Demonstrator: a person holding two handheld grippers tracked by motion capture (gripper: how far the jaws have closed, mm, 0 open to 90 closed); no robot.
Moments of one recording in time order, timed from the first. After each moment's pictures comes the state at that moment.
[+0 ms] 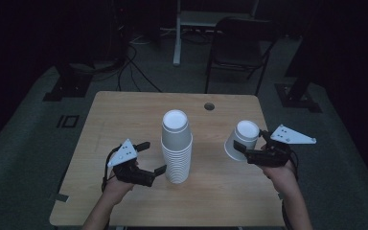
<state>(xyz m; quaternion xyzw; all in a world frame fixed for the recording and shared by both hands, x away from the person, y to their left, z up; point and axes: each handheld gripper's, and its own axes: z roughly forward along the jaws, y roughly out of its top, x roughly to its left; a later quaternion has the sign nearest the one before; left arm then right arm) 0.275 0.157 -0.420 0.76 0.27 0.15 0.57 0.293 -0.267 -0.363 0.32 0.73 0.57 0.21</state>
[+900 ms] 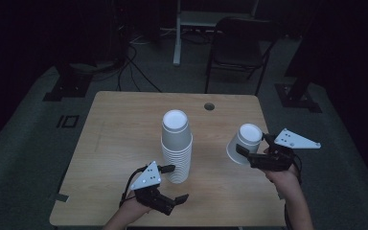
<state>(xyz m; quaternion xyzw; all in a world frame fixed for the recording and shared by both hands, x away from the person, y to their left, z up) 0.232 0.099 -0.434 0.79 0.19 0.08 0.57 0.283 -0.273 -0.365 0.32 0.72 0.58 0.21</state>
